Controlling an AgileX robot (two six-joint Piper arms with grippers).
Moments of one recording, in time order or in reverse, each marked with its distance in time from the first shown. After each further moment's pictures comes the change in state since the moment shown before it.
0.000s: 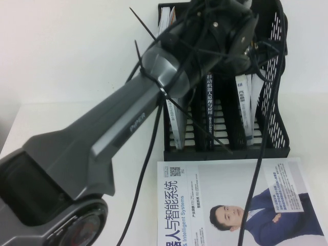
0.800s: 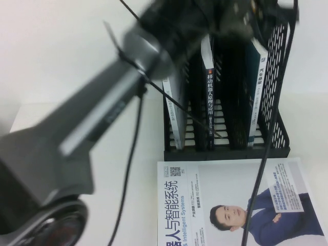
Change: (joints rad) right arm 0.000 -0.086 0.000 -0.051 0.014 0.000; left arm 0.002 -0.066 -0.060 -0.027 -0.057 0.165
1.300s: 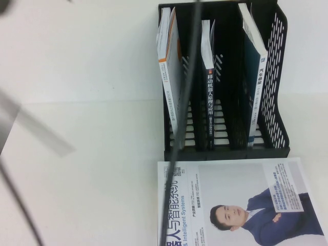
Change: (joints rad) right arm 0.000 -0.318 0.015 -0.075 -0.002 0.000; left arm -0.037 -0.349 -0.044 0.621 0.227 -0.051
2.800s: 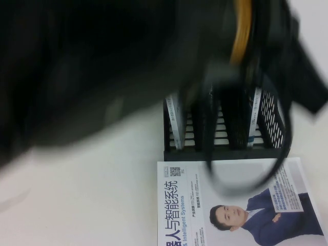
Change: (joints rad) right arm 0.000 -0.322 0.444 0.051 -0.125 0.128; left arm -0.382 -0.364 0.761 -0.245 -0.223 0.346
